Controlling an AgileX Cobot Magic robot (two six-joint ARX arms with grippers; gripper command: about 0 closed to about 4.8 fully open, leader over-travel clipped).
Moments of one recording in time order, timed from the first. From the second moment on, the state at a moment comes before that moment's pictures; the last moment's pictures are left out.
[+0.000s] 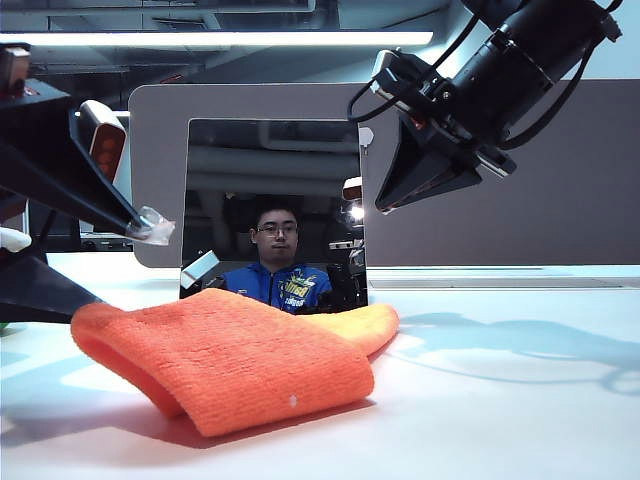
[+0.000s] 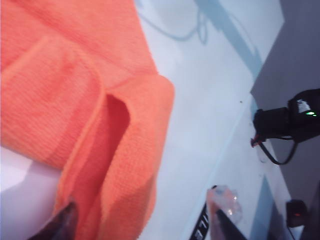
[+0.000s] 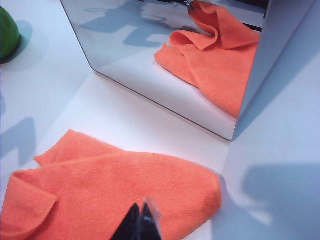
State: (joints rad) left arm -0.23 1.27 0.54 -0.37 1.00 -0.02; right arm 0.45 1.52 1.03 -0.22 -0.36 0.05
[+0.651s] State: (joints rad) left arm -0.41 1.27 0.54 -0.52 1.07 -0.02; right arm 0.45 1.52 1.03 -0.22 -0.36 0.05
